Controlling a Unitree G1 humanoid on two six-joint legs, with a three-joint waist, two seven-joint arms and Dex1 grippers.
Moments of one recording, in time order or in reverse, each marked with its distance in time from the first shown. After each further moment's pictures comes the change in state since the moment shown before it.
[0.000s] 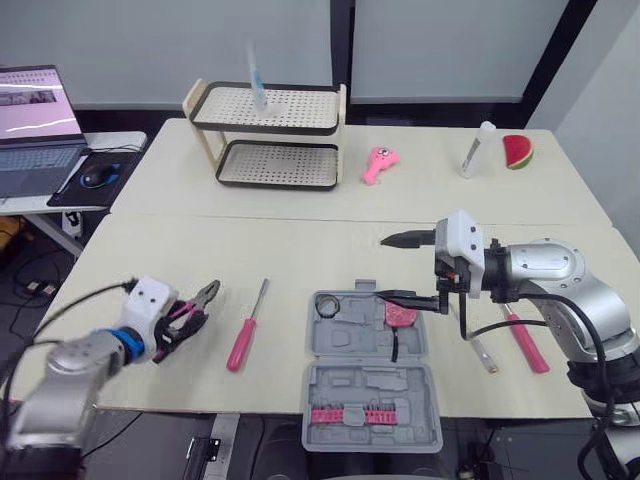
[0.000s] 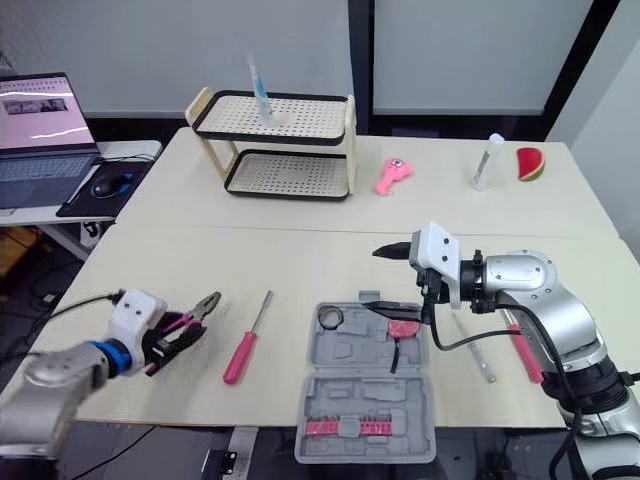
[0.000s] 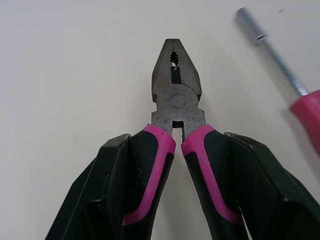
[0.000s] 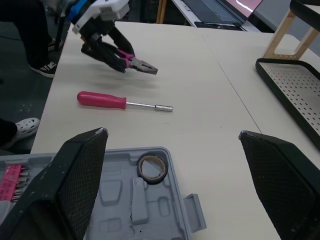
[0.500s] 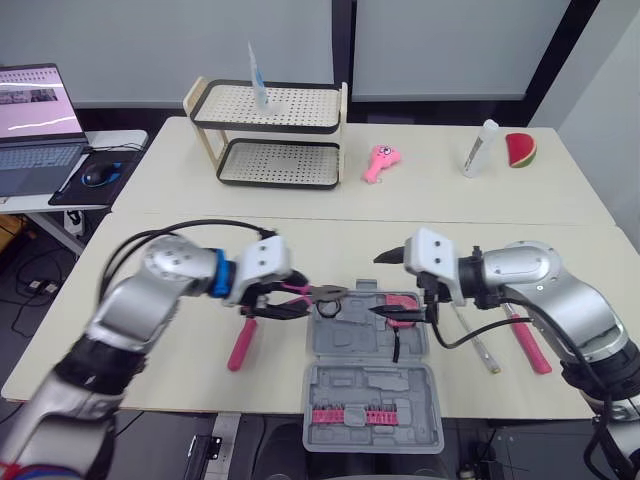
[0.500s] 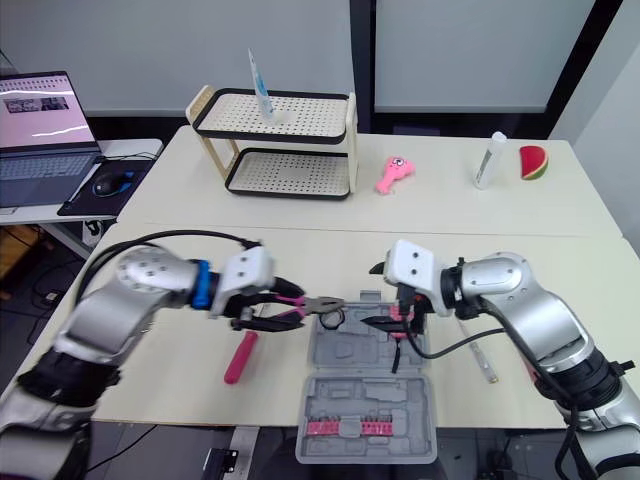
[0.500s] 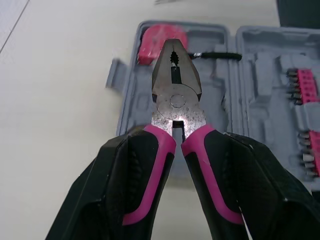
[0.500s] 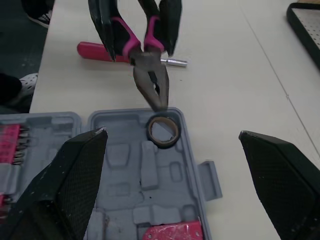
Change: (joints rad) left arm -0.566 -0.107 -0.527 -0.114 0.034 0.058 -0.419; right arm -0.081 -0.005 0.191 -0.103 -0.139 0.239 -0.082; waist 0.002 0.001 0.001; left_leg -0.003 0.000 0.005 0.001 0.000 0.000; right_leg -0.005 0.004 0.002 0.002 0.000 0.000
